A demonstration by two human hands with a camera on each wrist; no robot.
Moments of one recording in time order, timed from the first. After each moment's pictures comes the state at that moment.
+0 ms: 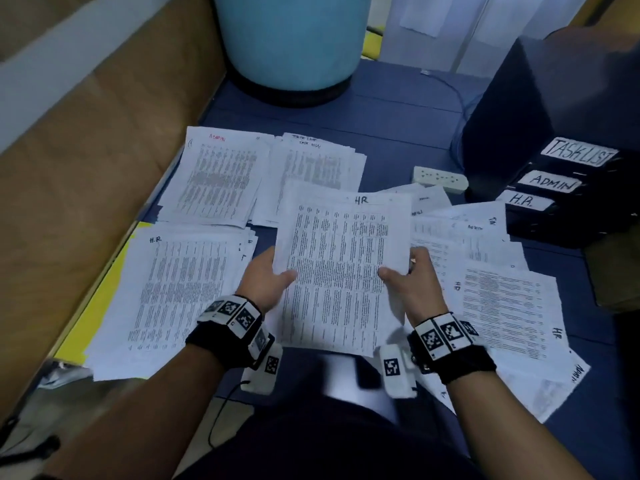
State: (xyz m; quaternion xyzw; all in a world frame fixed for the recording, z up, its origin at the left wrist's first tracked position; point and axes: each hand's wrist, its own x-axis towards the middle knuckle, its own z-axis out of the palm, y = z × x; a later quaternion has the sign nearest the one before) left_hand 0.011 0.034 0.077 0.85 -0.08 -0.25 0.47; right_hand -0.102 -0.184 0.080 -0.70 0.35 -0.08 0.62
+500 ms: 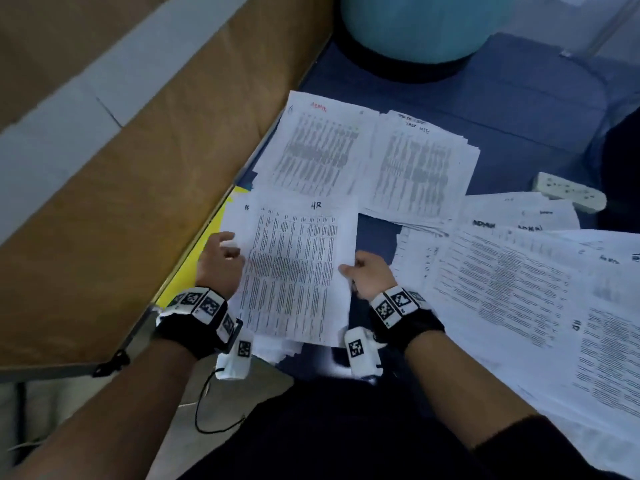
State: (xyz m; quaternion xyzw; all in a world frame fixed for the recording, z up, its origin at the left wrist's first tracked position) left_hand 0.076 0.236 0.038 0.88 0.17 -0.11 0.44; right_hand 0.028 -0.012 0.014 -0.78 0.25 0.19 0.54
